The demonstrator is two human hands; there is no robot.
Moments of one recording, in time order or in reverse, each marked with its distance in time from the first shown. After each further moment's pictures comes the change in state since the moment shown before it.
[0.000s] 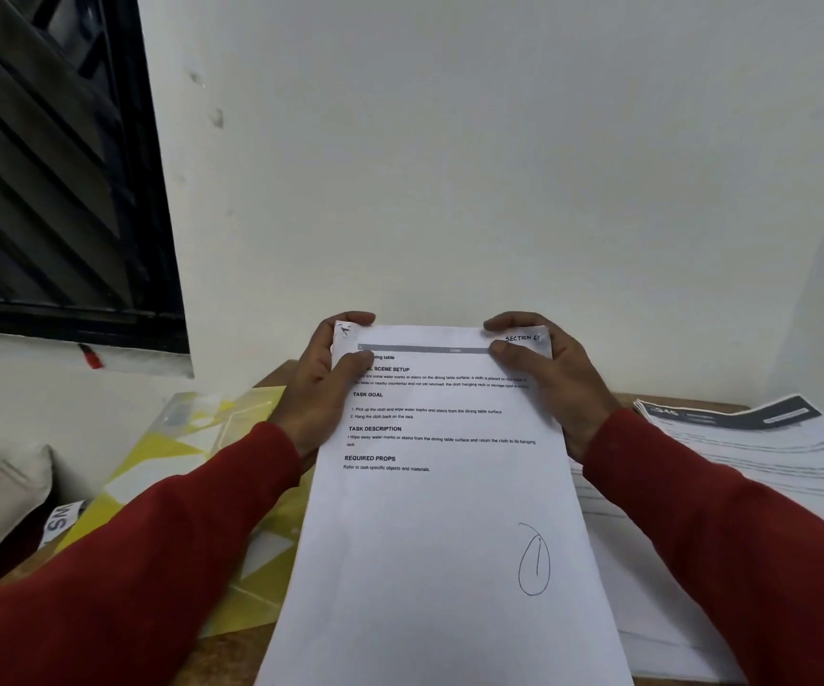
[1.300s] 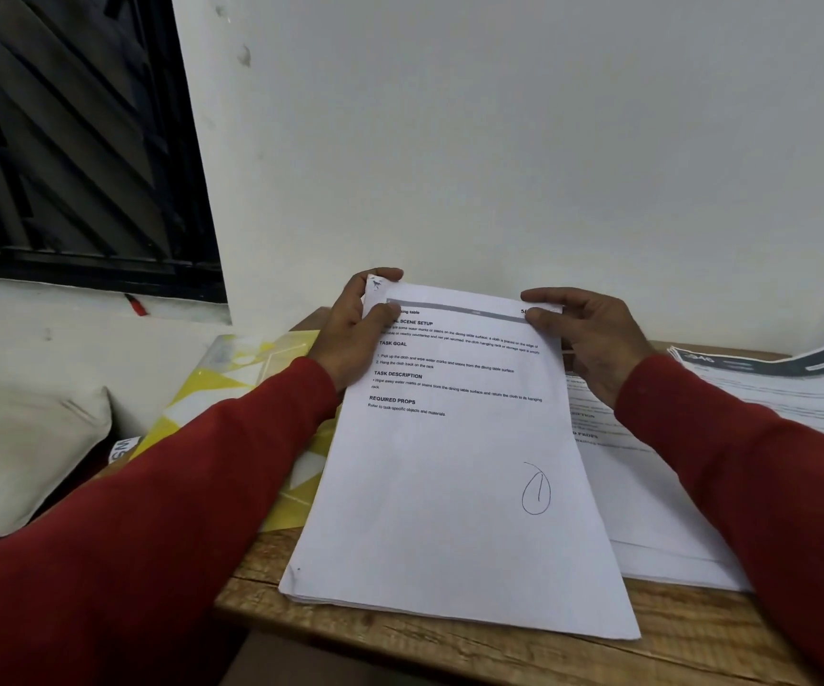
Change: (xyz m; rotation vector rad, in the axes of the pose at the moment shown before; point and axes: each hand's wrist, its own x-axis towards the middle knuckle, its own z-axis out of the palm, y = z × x) left_hand -0.001 -0.012 -0.012 0.166 0.023 -0.056; right_hand 0.000 0.022 -0.013 -0.117 0.137 0.162
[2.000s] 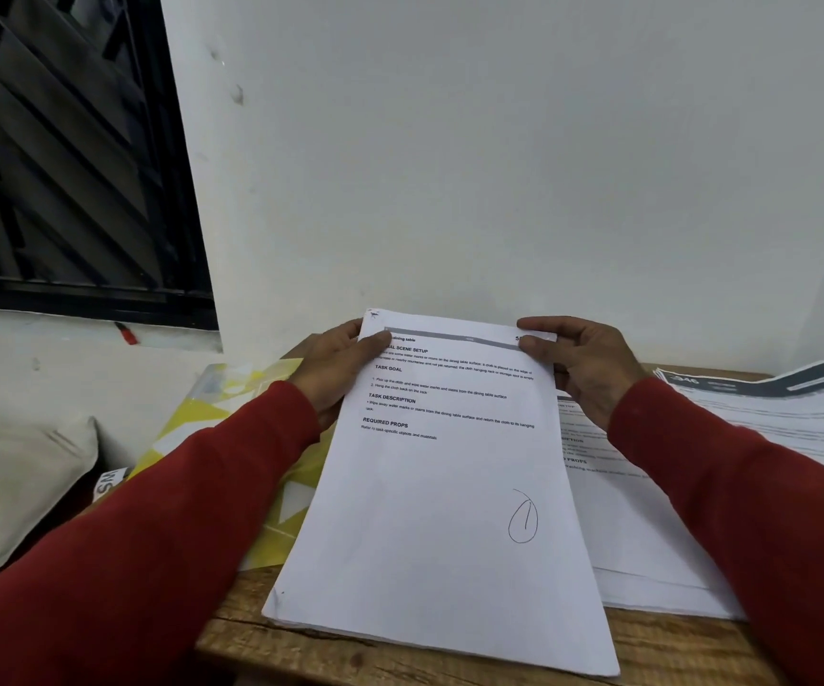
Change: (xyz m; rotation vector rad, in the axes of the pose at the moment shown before) left_hand 0.002 0.002 -0.005 -0.209 -0.078 -0.250; right_hand 0.005 0.003 -0.013 0.096 -0.002 0.014
